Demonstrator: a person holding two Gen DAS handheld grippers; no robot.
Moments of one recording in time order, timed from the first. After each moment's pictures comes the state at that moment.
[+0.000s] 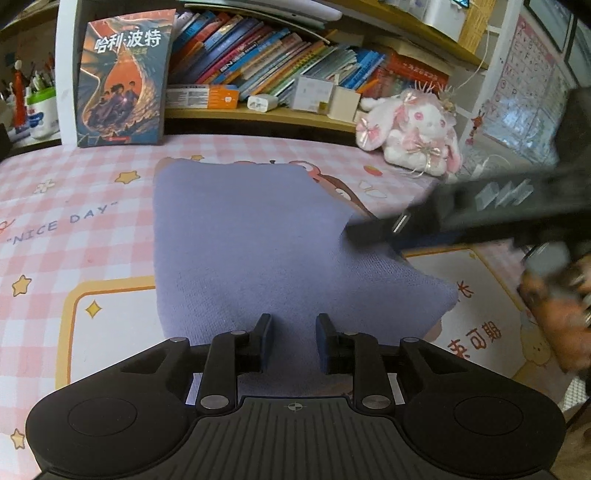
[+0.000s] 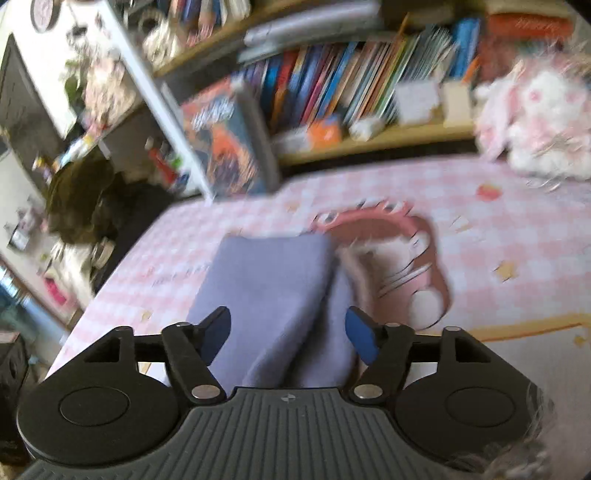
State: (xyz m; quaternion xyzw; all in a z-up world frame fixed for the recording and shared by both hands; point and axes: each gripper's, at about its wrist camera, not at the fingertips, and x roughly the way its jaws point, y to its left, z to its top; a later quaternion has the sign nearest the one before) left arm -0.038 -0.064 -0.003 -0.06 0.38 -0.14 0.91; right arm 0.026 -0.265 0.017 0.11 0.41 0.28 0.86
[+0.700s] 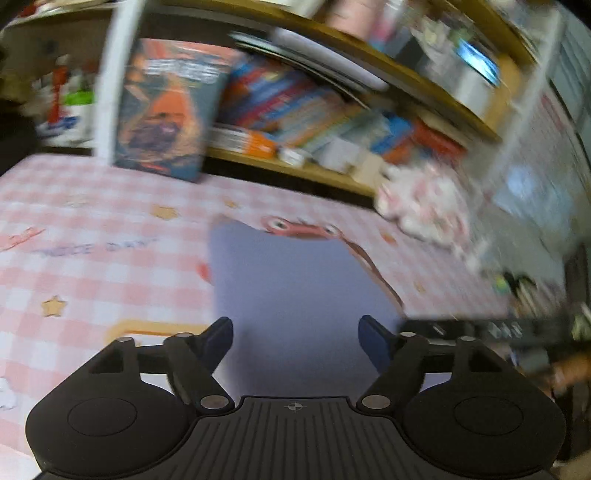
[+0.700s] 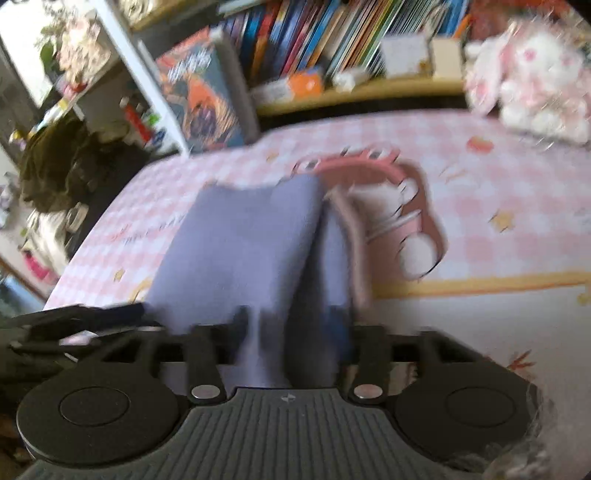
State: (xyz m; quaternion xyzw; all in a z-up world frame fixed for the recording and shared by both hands) left arm -0.035 -0.004 0.022 -0.15 0.33 -0.10 0.93; right arm 0.009 -0.269 0.006 0.09 0.41 0.22 0.88
